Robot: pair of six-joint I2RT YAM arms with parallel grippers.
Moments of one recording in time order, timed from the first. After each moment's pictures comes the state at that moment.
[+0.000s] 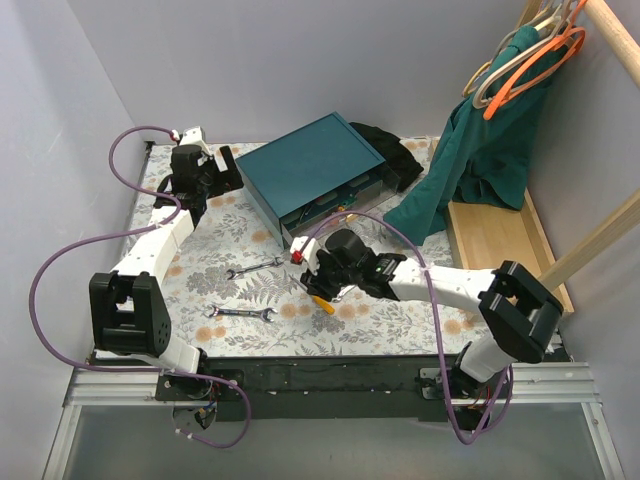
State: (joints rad) left arm -0.08 1.51 1.17 -0.14 -0.04 -0.31; right arm 0.98 1.53 0.90 -0.03 -0.25 -0.23
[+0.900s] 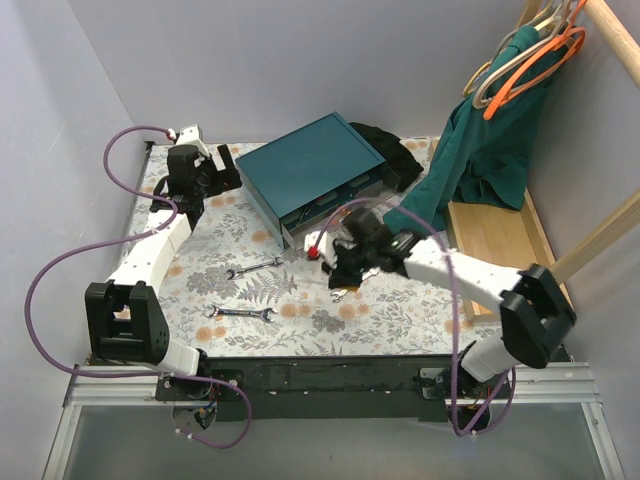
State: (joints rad) left arm -0.08 1.45 1.15 -0.14 -0.04 -0.30; right arm 0.88 1.52 1.00 -0.40 -0.45 -0.49
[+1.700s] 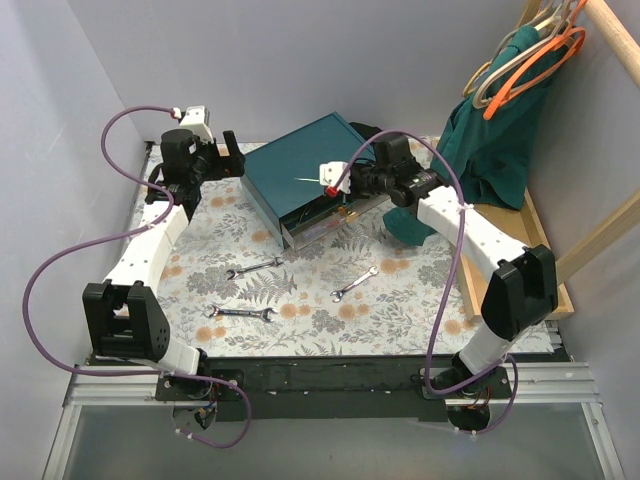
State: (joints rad) left arm -0.08 1.47 1.28 -0.13 0.11 -0.18; right arm 0.56 1.66 1.48 -0.38 -0.51 -1.06
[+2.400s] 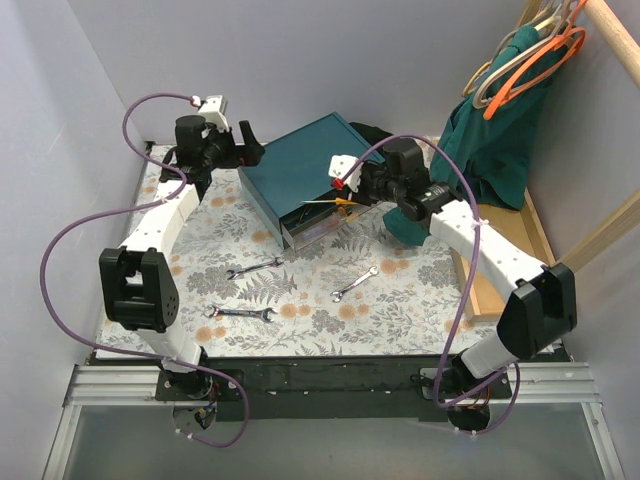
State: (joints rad) left arm -0.10 1.66 1.43 -0.10 0.29 -0.22; right arm 0.56 1.53 1.35 -0.28 -0.39 -0.88
